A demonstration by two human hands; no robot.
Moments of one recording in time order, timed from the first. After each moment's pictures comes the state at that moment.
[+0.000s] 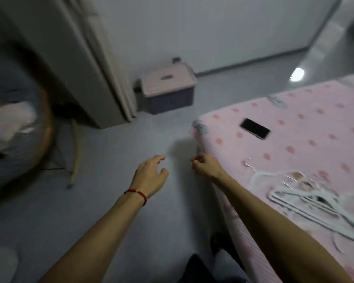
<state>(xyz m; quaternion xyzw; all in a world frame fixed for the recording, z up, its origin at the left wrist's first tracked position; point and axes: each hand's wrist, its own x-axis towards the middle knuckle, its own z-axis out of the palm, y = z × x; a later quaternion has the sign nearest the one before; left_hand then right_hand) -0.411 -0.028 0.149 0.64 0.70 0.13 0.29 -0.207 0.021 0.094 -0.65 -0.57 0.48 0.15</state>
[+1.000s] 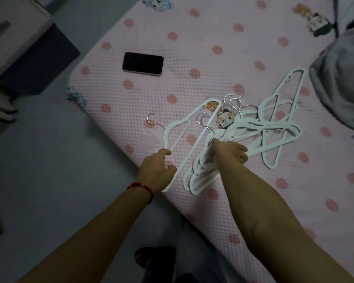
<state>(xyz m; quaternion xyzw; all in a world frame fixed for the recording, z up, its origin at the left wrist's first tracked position) -0.029 -0.004 -0.034 0.73 0.53 -0.13 0.42 0.178 -0.056 -0.185 -0.90 0.21 0.37 0.08</state>
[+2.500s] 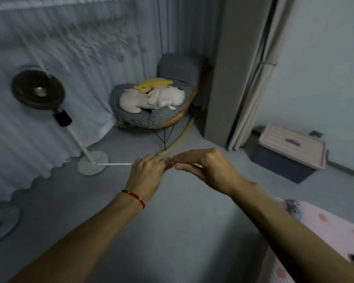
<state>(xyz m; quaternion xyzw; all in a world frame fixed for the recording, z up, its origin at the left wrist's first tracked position) -0.510 -0.180 0.219 0.54 0.79 0.18 -0.21 -0.366 -0.027 0.280 -0.08 0.93 -0.28 -0.21</state>
